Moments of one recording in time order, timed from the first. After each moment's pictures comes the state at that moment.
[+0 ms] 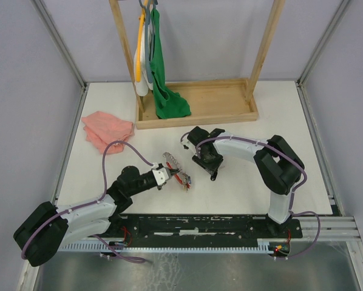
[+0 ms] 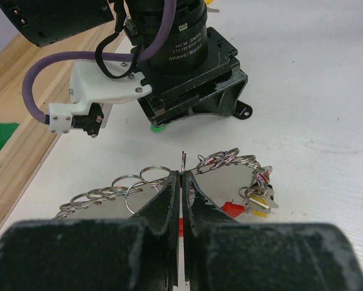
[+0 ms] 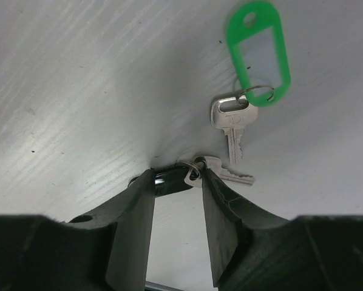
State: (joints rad) left arm -0.75 0.96 0.12 0.73 0.37 0.36; right arm 0.77 1.88 1.24 -0.79 0.08 -0.08
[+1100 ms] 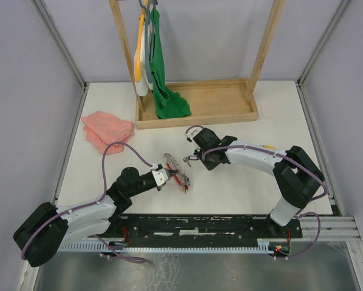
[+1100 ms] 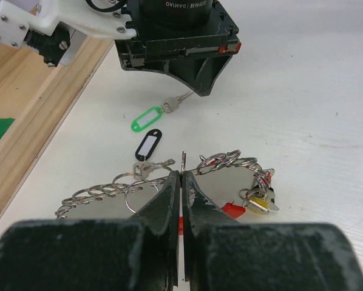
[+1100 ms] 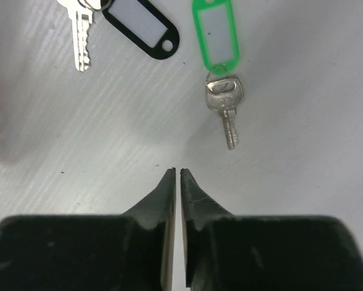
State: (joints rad) left arm -0.75 0.96 0.11 0.73 0.36 0.36; right arm 0.80 1.67 1.06 -0.54 0.14 0.07
